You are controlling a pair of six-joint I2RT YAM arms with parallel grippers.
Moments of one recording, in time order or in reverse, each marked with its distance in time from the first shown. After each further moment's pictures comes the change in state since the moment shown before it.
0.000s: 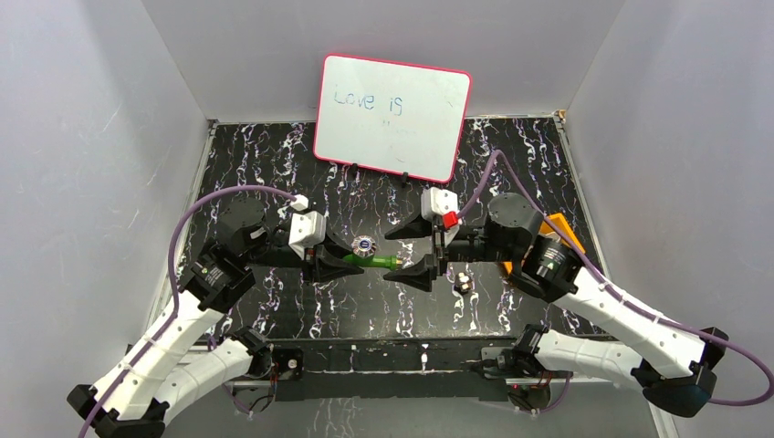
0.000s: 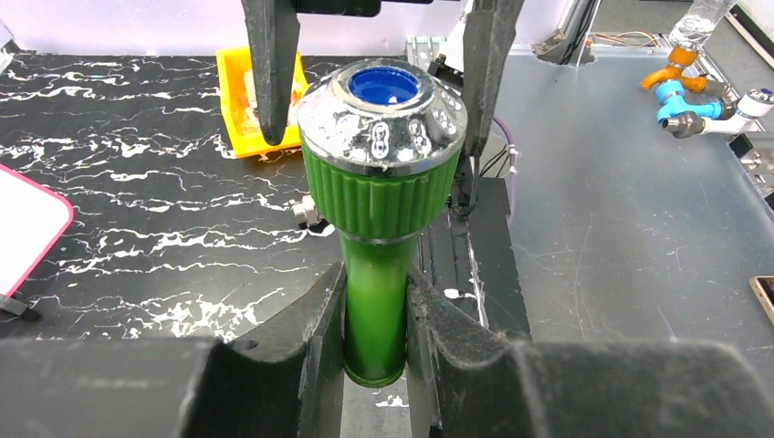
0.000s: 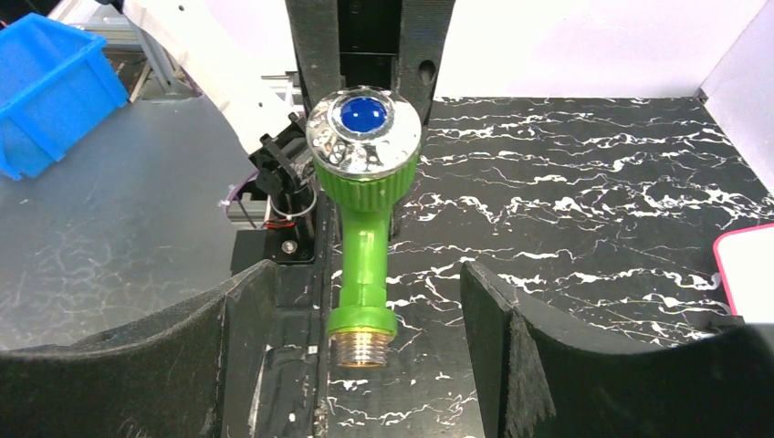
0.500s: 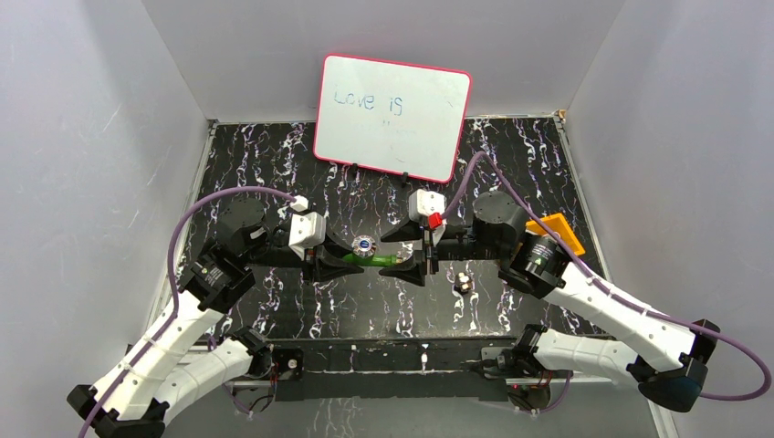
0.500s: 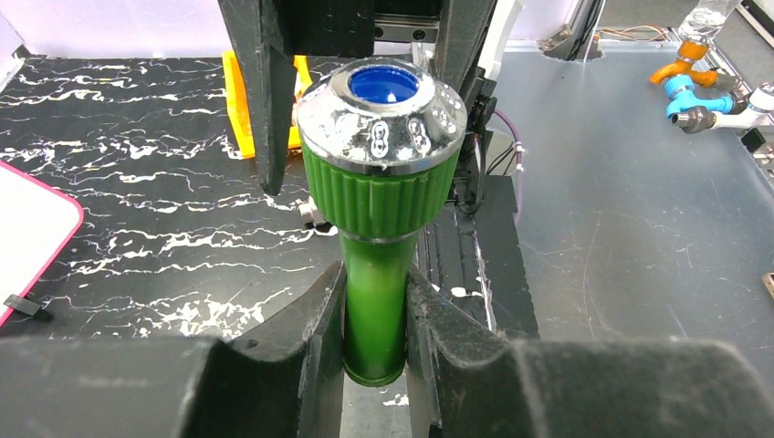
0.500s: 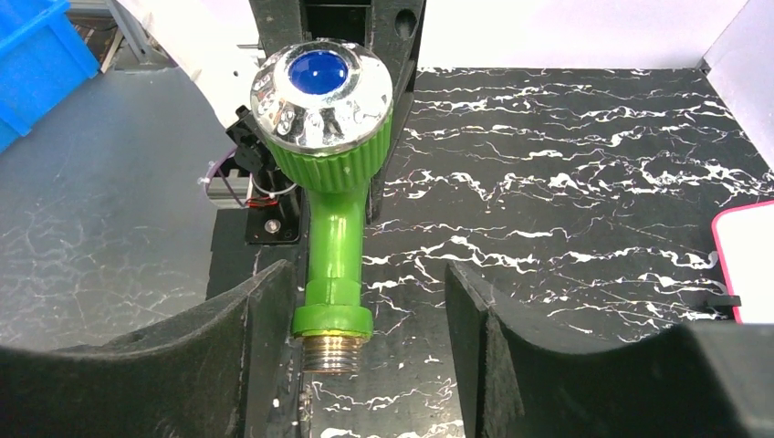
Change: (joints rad) left arm 0.000 -0.003 0.000 0.000 -0.004 0.019; right arm 0.002 0.049 -0.010 -0.010 0.021 -0.053
